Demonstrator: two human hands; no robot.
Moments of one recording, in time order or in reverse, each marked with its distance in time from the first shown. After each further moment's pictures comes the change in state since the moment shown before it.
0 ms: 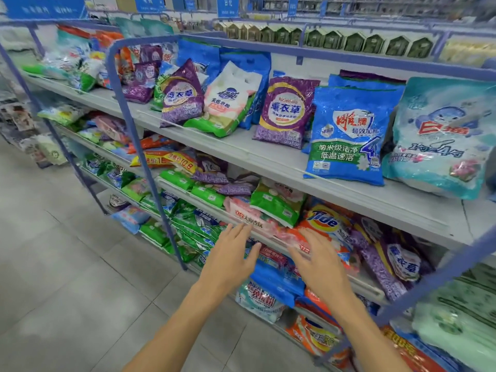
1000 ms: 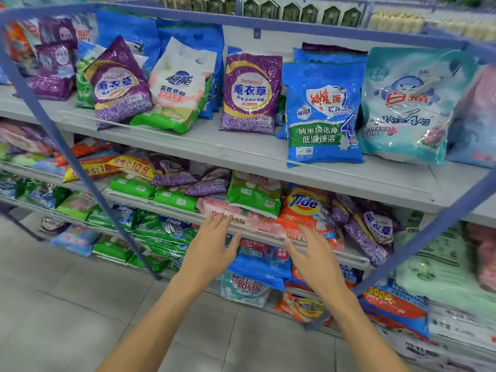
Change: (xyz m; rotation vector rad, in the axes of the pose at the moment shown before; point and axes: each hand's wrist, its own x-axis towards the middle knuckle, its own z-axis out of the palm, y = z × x) left_hand 0.075 -0.068 0.002 -0.006 -0.136 0.165; right_hand 0.011 -0.008 0.038 -0.028 0.087 0.281
